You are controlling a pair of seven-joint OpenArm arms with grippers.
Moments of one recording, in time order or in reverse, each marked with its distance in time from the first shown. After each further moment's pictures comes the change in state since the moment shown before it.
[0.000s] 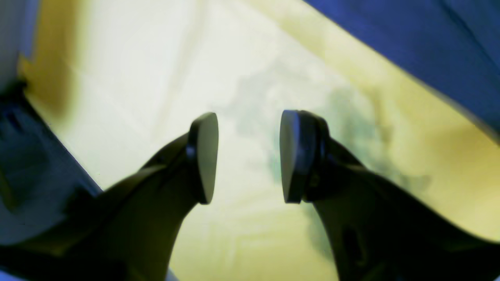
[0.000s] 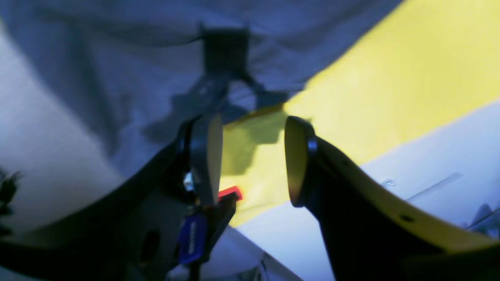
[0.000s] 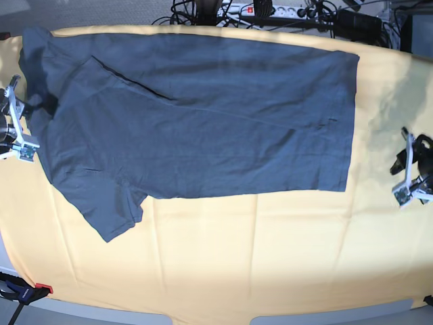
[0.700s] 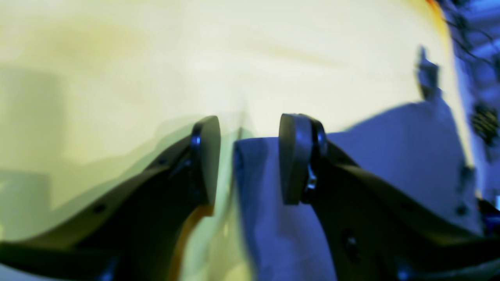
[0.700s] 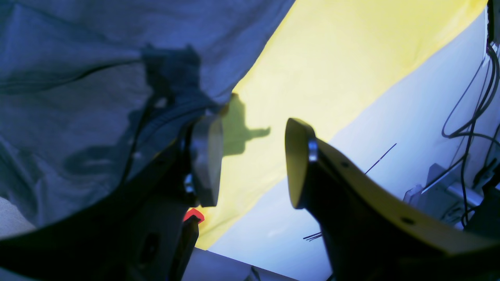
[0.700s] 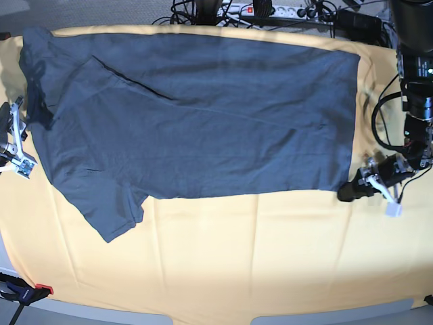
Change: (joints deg) left arm -0.9 37.9 -30.0 -59.5 -31.5 -19.3 8.9; right arm 0.0 -2.7 0.0 -0.2 -16.7 -8.7 7.7
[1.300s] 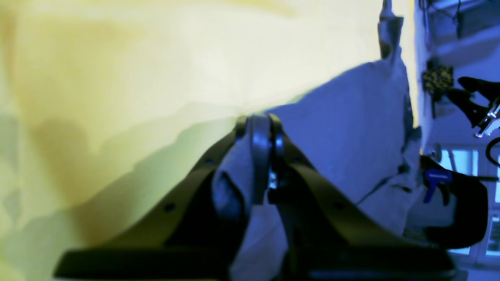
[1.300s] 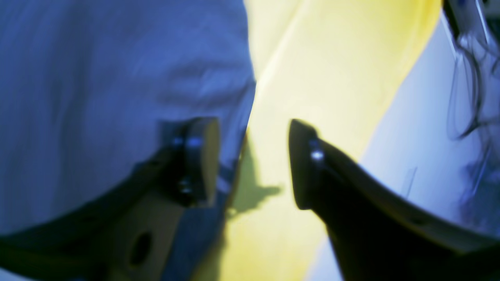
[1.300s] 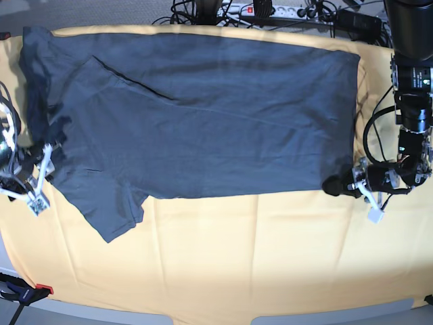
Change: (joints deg) left arm -4.6 1.7 0.5 -0.2 -7.4 3.9 18.3; right arm 10.6 -22.0 -0.1 -14.3 -14.6 -11.5 10.8
